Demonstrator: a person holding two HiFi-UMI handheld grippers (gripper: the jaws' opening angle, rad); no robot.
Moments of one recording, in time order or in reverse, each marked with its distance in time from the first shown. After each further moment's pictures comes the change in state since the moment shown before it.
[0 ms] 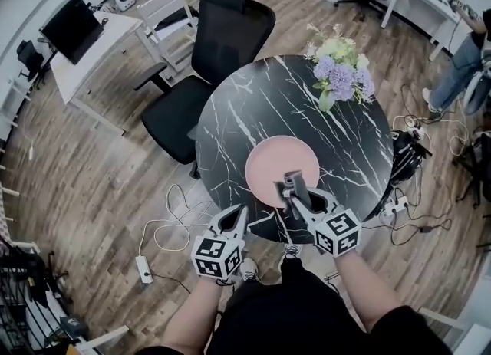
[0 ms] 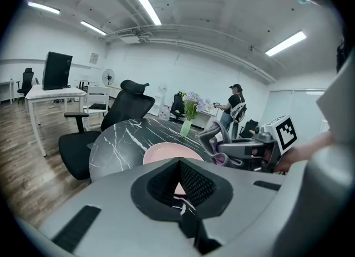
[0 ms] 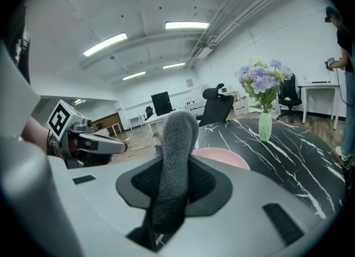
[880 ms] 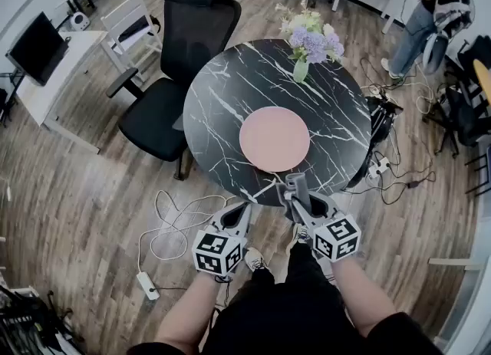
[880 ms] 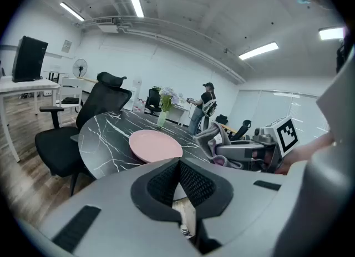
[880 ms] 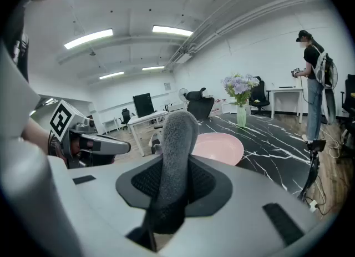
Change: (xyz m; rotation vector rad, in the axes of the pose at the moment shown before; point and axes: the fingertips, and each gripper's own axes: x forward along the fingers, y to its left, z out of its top) left arm -0.080 -0.008 -0.052 0.077 0.056 -0.289; right arm -0.061 0.112 -0.055 0.080 -0.037 -0.272
